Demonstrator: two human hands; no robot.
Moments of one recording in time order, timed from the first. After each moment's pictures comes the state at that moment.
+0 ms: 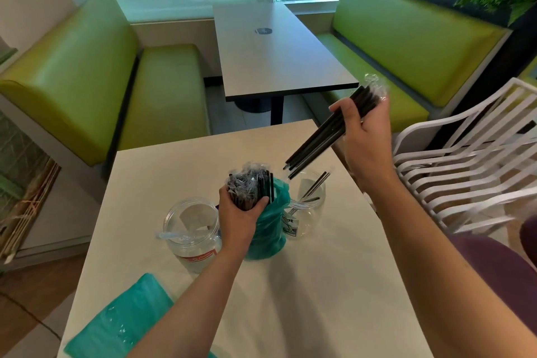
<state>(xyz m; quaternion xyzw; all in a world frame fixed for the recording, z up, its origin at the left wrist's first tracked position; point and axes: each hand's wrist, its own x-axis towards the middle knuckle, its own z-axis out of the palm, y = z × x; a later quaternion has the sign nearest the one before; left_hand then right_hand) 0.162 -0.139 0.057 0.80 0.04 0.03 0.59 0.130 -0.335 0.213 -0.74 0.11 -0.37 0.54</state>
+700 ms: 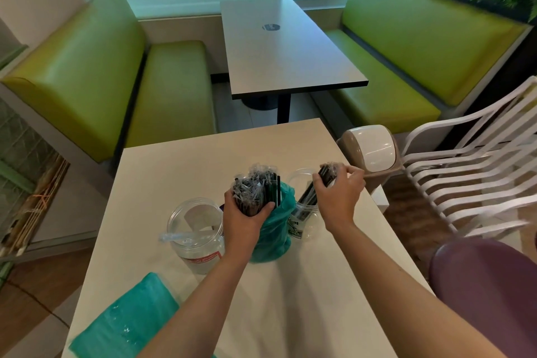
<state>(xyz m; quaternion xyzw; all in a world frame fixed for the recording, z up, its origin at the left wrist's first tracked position) 0.155 -0.137 0.062 0.80 0.03 0.01 0.61 0.146 -0.318 0.072 -0.83 0.31 -0.27 0.39</state>
